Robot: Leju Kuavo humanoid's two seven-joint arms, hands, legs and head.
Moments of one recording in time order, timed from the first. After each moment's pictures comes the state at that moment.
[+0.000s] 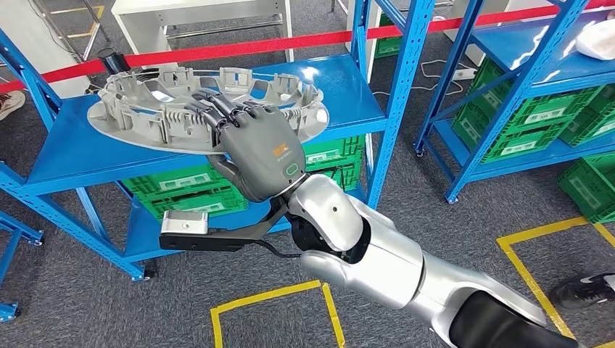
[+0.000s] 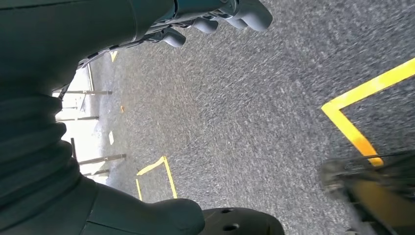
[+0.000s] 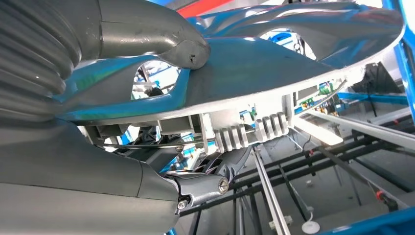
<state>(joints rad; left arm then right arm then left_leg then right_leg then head) -0.11 -0.07 0.35 -0.19 -0.83 0.15 0.15 -0.78 0.06 0.95 -1.44 0.97 -0.20 0.07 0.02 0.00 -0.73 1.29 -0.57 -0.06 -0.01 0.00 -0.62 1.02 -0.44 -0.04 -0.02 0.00</state>
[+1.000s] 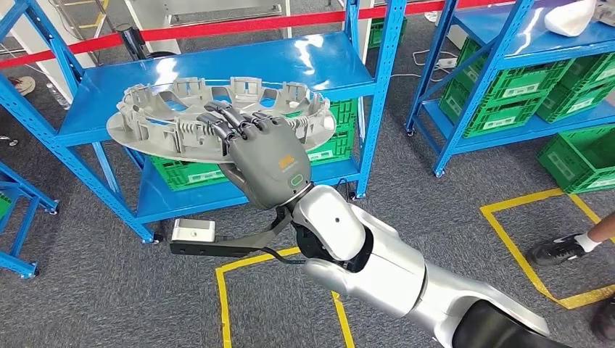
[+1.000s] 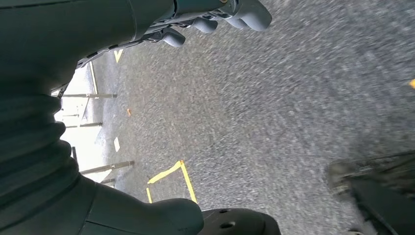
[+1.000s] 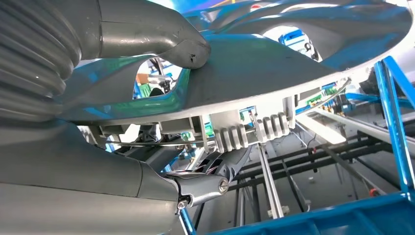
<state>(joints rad) -0.12 -0.07 0.35 -0.19 -0.87 0.13 0.15 -0.74 0.05 0.95 -1.44 1.05 -0.19 0.08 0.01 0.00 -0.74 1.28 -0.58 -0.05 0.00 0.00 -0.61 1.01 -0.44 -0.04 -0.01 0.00</state>
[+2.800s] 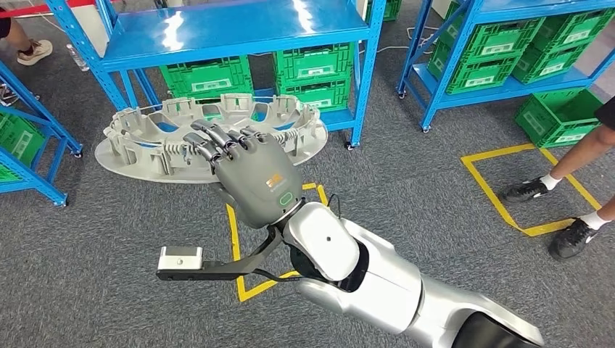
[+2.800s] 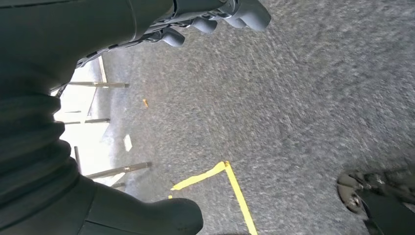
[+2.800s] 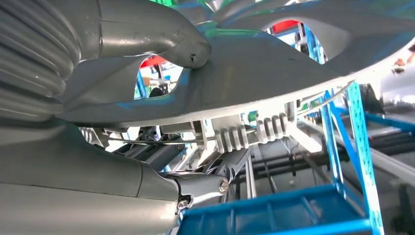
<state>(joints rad) -0.10 -0.07 0.36 -0.19 -0.88 0.13 0.11 -0.69 0.07 0.96 -1.49 1.14 -0.13 0.09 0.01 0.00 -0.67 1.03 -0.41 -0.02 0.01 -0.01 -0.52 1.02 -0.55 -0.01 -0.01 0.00</state>
